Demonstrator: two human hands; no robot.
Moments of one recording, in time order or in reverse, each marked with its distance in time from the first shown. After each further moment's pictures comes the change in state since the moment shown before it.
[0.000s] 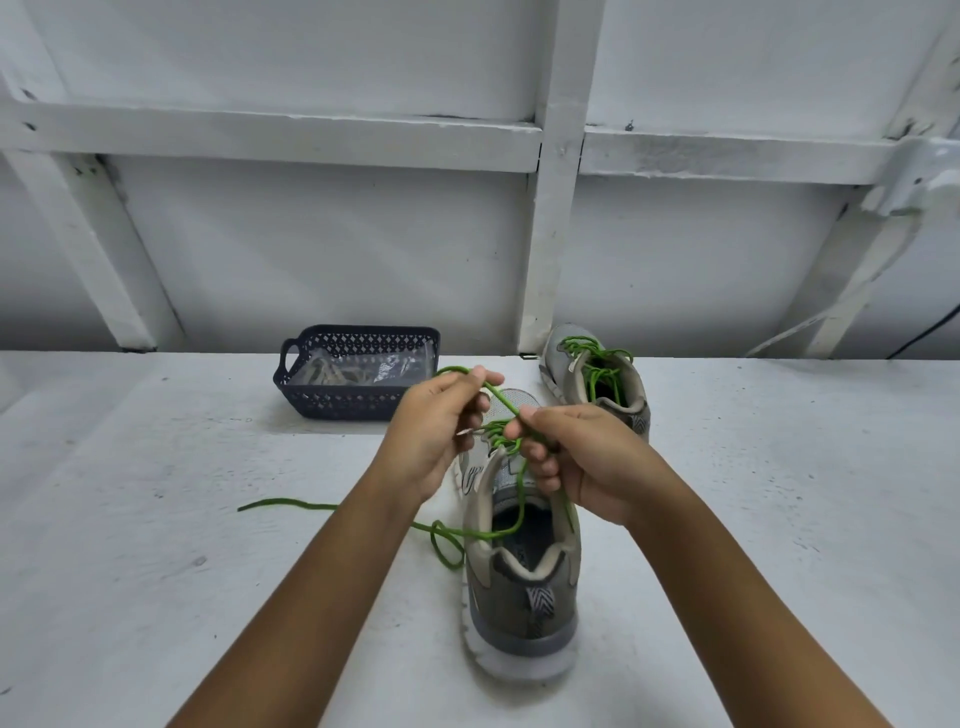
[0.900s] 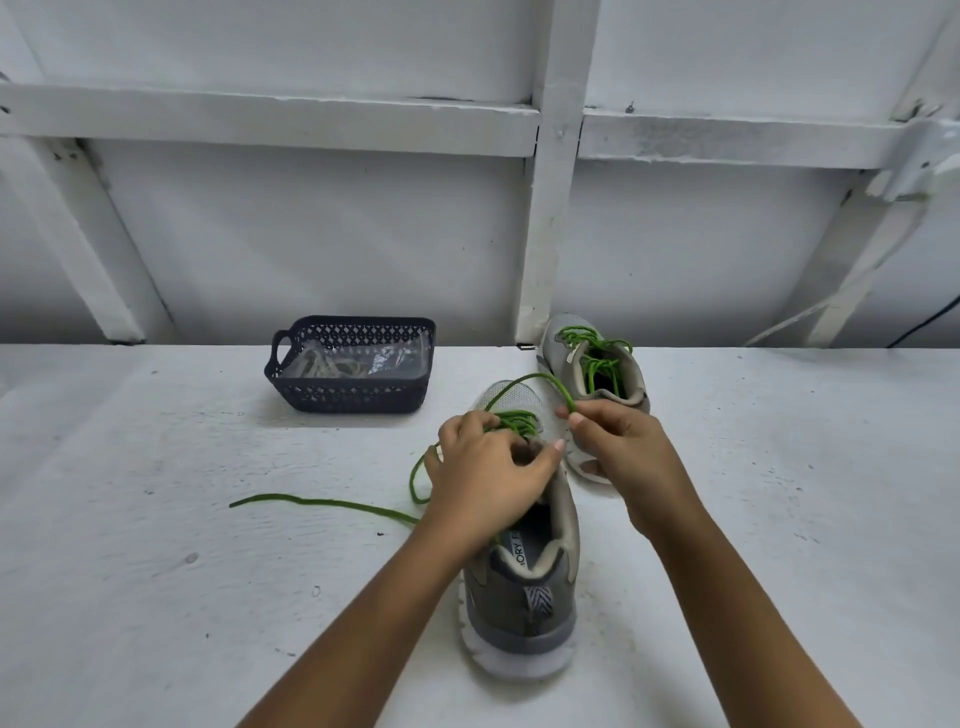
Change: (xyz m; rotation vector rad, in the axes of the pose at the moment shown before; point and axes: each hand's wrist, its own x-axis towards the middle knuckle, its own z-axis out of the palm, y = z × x) left_hand -0.013 -0.043 0.031 1.156 0.021 0.062; right_hand -0.003 0.024 -0.030 -0.266 0.449 -0.244
